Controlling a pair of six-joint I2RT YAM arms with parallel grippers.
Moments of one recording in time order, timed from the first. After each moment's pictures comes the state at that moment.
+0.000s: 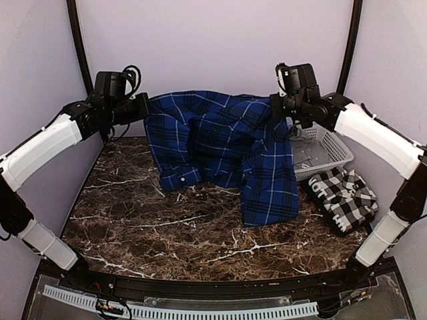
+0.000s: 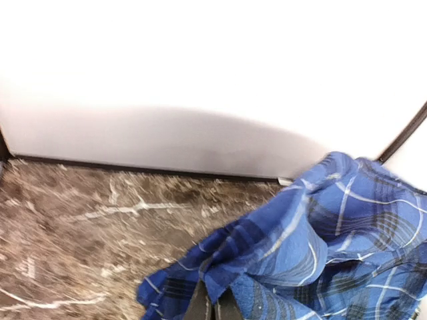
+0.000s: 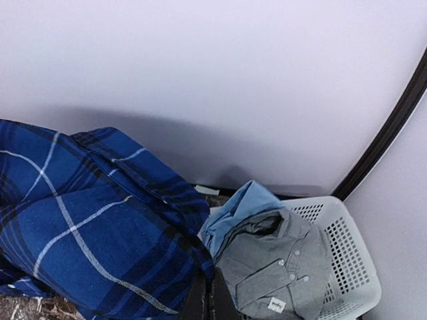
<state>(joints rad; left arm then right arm) -0.51 1.48 1.49 -0.40 -0.23 -0.46 0.66 1.60 1.65 -0.50 0.59 0.10</state>
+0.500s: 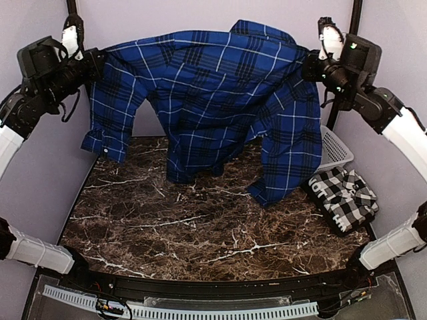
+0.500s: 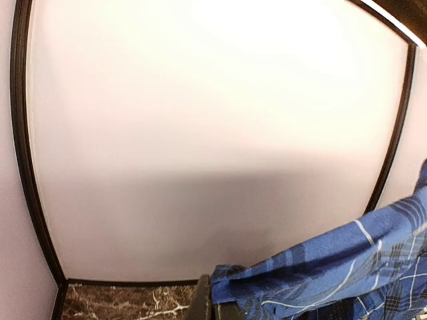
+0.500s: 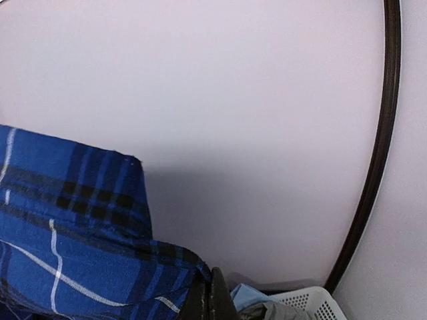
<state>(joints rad) -0.51 1.21 1.67 -0.41 -0.32 -0.13 0.67 1.34 1.66 -0.24 0.56 -0.08</state>
